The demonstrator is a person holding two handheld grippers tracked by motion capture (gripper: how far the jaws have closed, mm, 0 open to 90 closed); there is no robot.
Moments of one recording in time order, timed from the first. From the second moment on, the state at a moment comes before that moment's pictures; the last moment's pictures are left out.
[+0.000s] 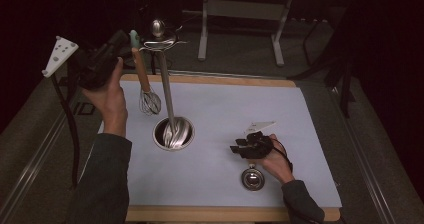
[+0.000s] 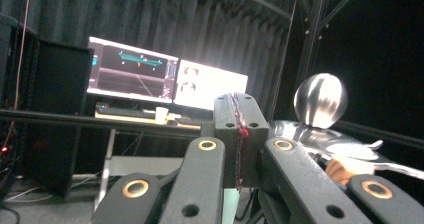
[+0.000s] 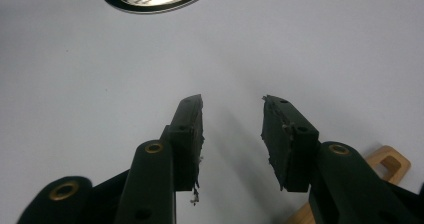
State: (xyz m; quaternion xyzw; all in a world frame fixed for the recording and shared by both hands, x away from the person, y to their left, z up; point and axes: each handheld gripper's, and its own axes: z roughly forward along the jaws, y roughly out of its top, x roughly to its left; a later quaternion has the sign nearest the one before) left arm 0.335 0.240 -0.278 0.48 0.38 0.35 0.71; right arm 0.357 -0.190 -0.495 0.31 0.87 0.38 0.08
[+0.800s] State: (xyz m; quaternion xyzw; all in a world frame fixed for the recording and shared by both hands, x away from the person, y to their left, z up) left arm 0.321 0.256 -0.297 0.48 0.39 0.35 0.70; right arm 0.354 -0.208 -0.487 0.33 0.86 0.39 0.09
